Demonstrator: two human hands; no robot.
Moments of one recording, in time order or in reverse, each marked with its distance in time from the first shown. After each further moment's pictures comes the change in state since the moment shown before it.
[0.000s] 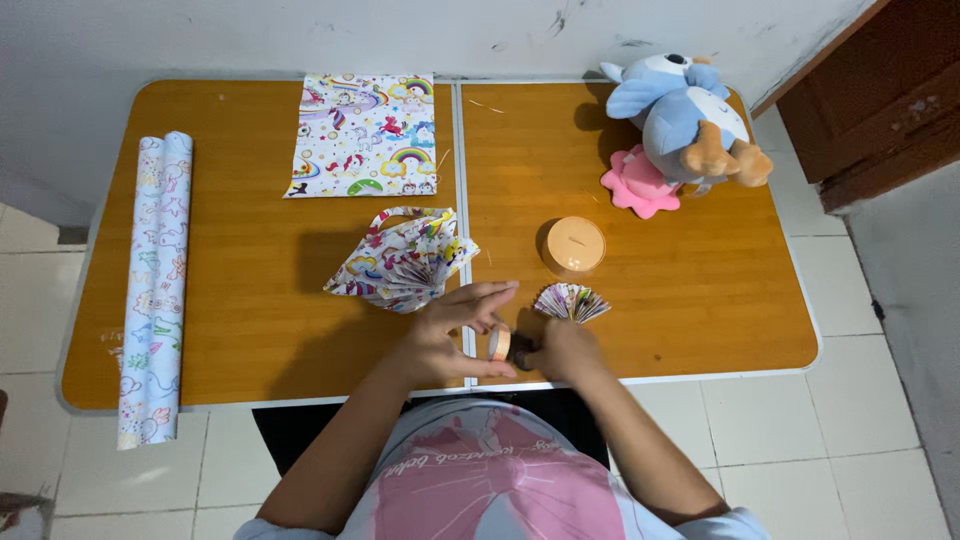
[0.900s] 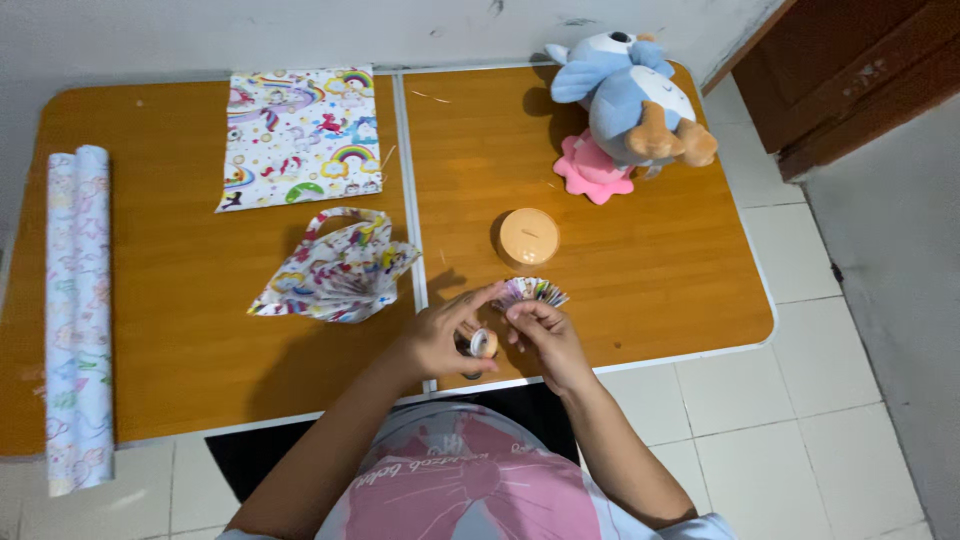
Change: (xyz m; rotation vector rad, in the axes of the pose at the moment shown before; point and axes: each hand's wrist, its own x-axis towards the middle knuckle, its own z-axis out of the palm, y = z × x) left_hand 0.026 -0.053 0.049 0.020 -0.253 -0.361; right_hand 0.007 0.062 0.046 1.673 0.186 -0.245
